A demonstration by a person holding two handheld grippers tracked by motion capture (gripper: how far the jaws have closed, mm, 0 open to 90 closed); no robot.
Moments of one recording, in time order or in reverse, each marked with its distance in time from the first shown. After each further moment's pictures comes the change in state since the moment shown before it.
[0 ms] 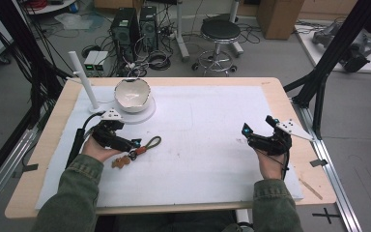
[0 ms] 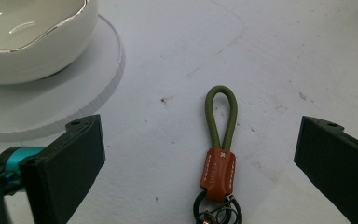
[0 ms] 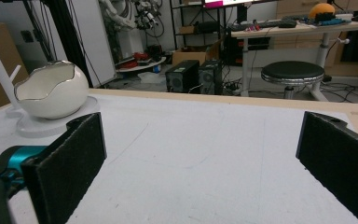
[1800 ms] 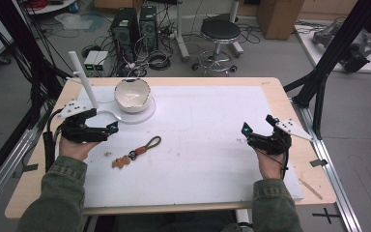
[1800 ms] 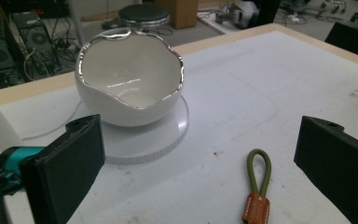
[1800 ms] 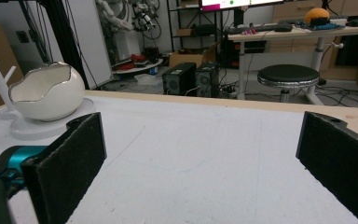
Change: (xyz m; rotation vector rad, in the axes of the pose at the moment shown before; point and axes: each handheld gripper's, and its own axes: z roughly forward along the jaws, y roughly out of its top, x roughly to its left) left arm 0.020 -0.005 -0.067 -0.316 0.162 -0.086; right arm 0.001 0.001 0.001 -0.007 -0.015 -0.005
